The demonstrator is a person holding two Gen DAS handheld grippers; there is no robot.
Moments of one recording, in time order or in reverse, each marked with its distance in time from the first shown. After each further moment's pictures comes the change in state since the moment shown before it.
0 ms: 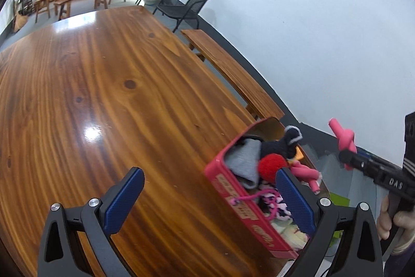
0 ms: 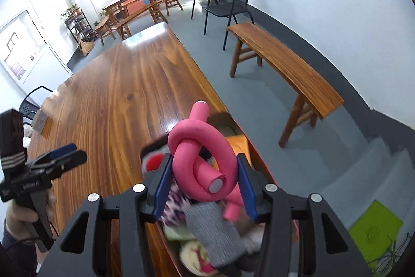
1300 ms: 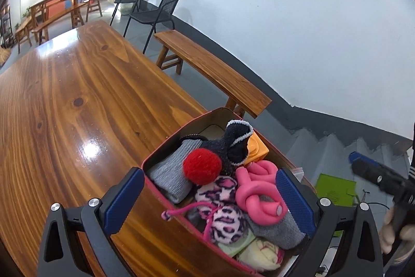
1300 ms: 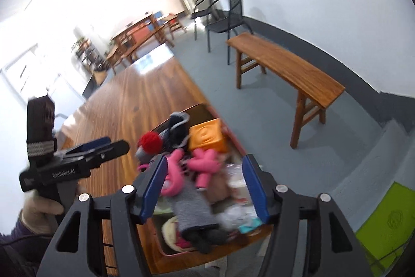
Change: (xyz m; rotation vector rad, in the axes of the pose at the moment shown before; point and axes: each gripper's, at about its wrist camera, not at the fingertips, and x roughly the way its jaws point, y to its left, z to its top) left arm 0.048 -0.103 -0.006 0.160 0.014 0.018; right arm -0.041 -0.084 -0.075 0.330 -0.200 -0.024
